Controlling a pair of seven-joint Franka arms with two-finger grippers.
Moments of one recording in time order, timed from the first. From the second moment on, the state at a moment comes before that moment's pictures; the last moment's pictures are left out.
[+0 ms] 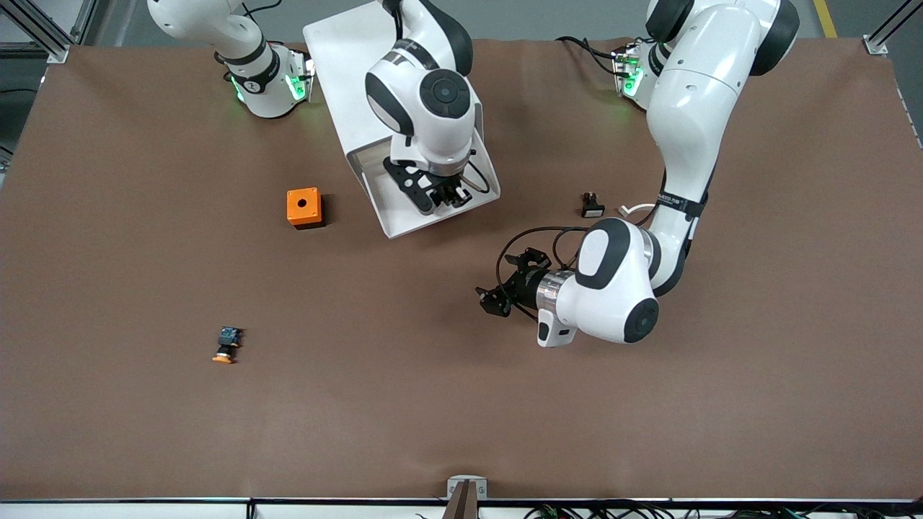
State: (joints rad) left arm -0.42 0.85 -0.06 -1.19 -0.75 1.78 -1.03; right arm 0.90 0.40 -0.10 -1.64 0.08 1.93 1.60
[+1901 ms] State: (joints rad) left arm -0.72 0.78 -0.06 -1.22 -0.24 1.94 -1.24; right arm 0.28 0.57 -0.11 -1.67 0.08 2.24 0.37
